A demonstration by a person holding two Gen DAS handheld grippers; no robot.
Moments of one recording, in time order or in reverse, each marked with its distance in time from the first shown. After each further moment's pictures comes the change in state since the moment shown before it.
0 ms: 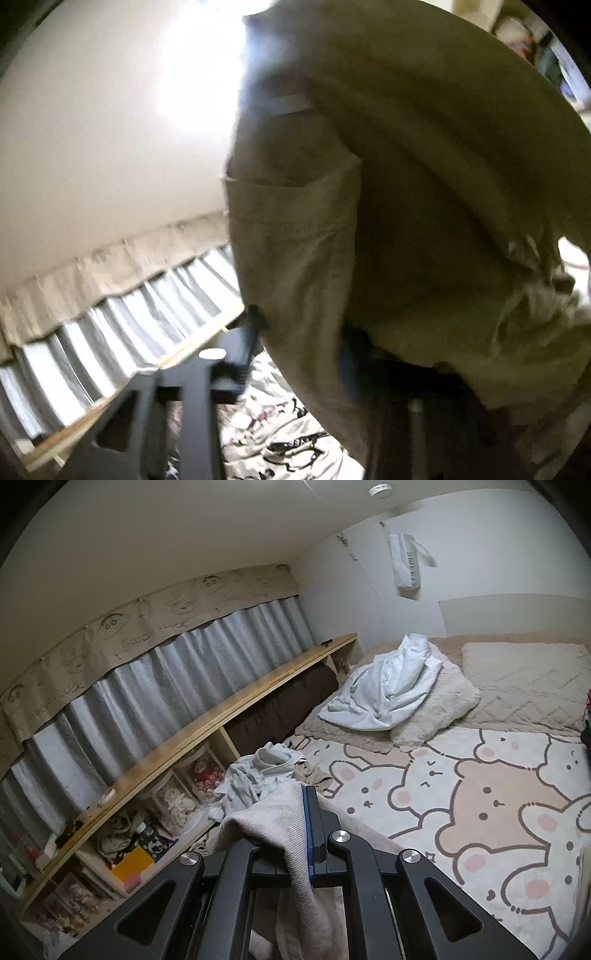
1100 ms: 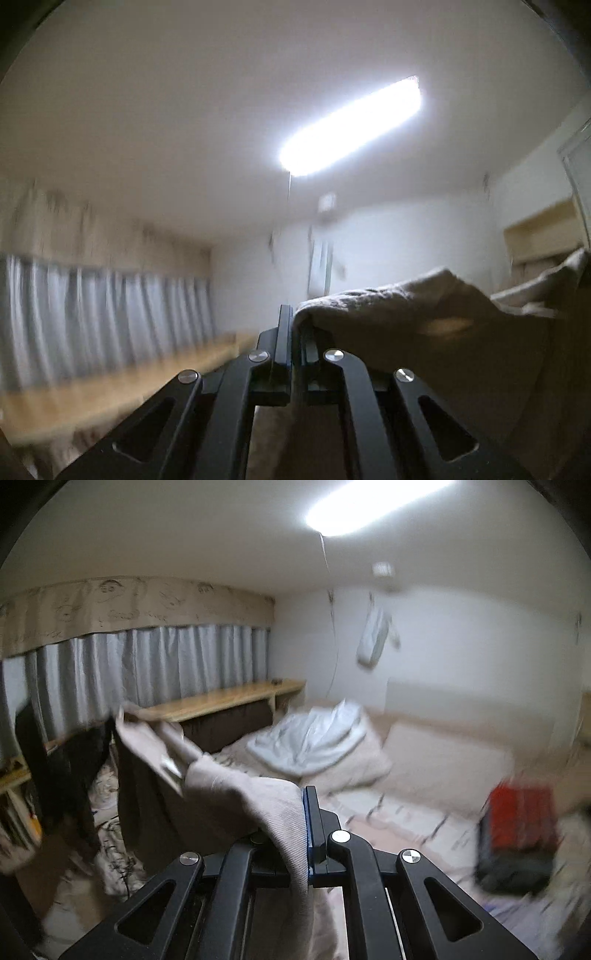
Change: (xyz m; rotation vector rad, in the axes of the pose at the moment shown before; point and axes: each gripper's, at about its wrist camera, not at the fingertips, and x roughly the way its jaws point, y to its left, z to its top) left arm 0.109 0.251 0.197 -0.640 -0.334 -0.299; right arm -0.138 0.043 0.025 -0.388 -0.175 -0.326
